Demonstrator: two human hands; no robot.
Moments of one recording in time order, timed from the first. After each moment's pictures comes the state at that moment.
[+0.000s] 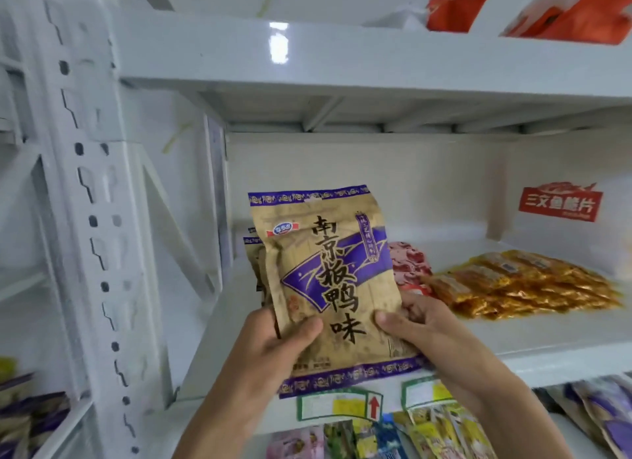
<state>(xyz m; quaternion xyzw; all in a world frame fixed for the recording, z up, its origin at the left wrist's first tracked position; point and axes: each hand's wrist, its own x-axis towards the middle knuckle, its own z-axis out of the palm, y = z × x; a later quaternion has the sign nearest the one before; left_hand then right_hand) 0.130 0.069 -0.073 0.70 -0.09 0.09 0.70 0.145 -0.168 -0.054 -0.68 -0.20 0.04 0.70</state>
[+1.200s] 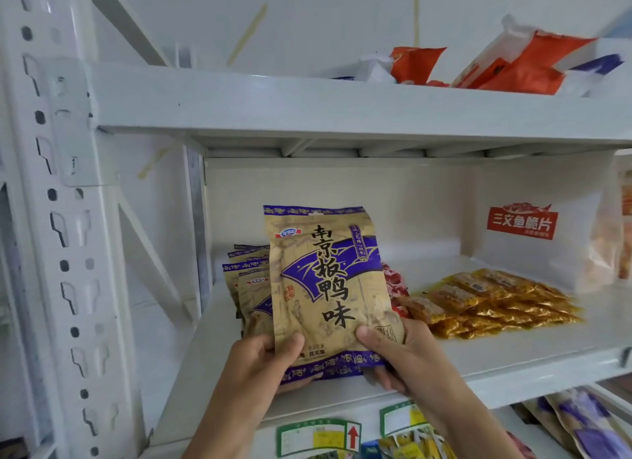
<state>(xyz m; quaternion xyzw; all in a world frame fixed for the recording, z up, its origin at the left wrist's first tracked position) 0.140 0.058 -0.061 0.66 -0.09 0.07 0.74 0.148 -0.167 -0.055 -0.68 -0.21 -0.05 0.70</state>
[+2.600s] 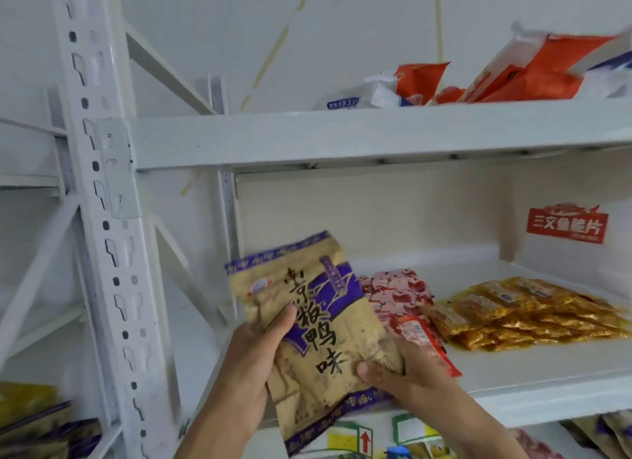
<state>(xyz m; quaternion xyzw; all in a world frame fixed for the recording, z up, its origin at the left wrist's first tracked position) 0.122 0.050 -0.014 0.60 0.00 0.12 0.79 0.143 -0.170 -0.048 -0.71 -0.27 0.06 0.64</state>
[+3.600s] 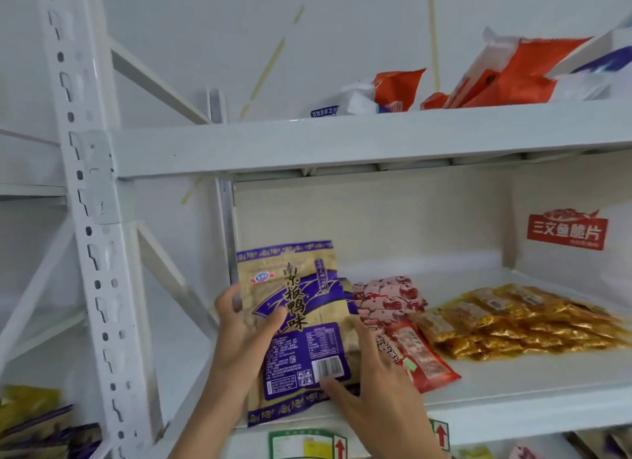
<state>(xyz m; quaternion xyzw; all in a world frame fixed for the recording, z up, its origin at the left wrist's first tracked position) 0.137 0.046 -0.021 0.70 -0.02 0.29 0.65 0.138 -0.146 -0.062 -0.90 -0.16 -0.17 0.36</state>
